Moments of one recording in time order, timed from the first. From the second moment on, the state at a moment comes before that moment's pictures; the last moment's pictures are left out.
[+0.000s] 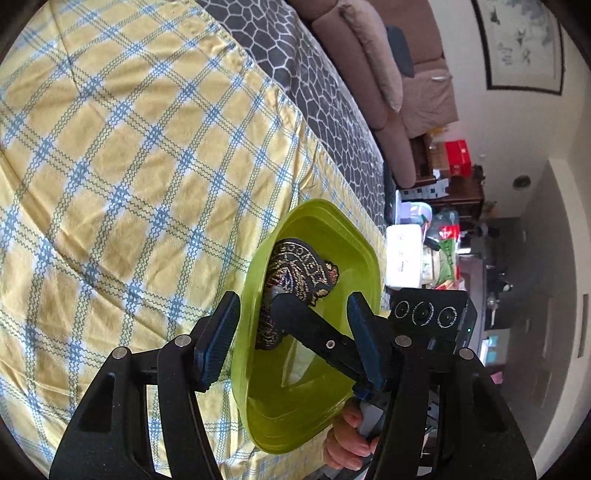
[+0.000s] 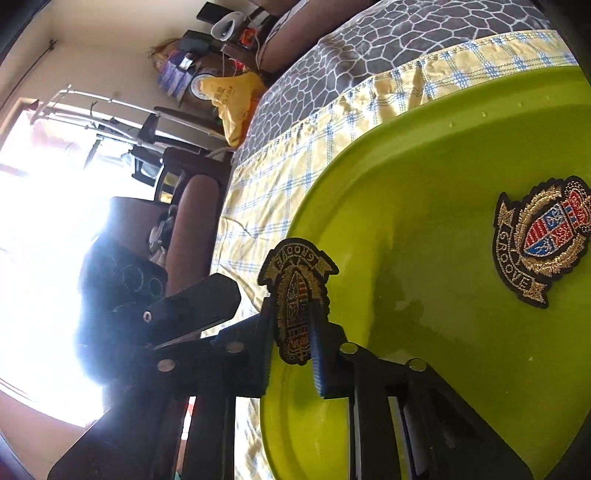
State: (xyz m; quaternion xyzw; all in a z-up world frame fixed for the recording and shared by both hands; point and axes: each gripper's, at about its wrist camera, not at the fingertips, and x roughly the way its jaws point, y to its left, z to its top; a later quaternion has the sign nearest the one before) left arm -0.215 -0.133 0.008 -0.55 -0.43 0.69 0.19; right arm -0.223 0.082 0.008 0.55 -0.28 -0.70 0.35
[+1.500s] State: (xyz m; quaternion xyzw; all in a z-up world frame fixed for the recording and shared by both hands) left arm -0.247 0.102 0.013 -0.58 0.07 0.80 0.14; right arm -0.181 0.275 0.119 0.39 -0.39 -0.78 0.30
